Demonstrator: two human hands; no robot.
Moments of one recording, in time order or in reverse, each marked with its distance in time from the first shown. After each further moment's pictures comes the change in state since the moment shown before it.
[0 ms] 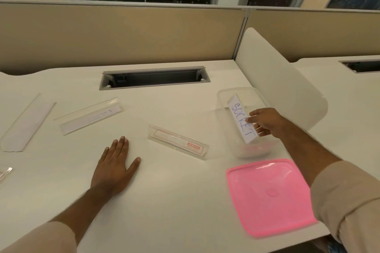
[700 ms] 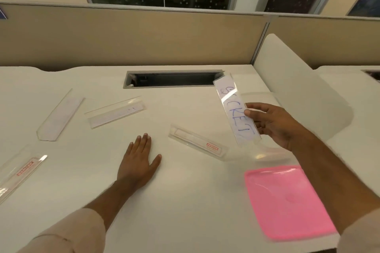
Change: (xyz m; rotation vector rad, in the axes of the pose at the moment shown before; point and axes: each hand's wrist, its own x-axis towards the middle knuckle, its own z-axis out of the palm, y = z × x) left_hand -0.006 0.004 -0.009 -0.040 -0.004 0.018; right_hand -0.091 -0.042 0.039 0.337 -0.279 -0.317
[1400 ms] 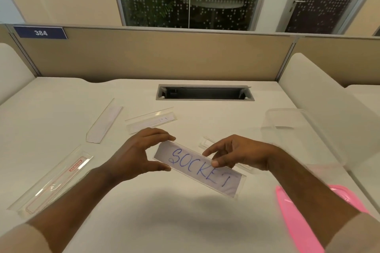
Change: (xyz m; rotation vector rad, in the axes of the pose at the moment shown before) left_hand -0.044 -0.038 -0.176 -0.379 0.158 0.470; right_hand -0.029 -0.020 0.146 -0.442 -0.712 0.032
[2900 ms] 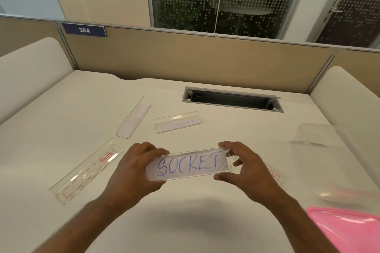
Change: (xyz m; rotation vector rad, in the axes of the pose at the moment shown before) left_hand -0.081 0.011 -0.026 0.179 0.201 -0.330; right_hand 0.030 0.001 0.080 -0.299 0.596 -0.445
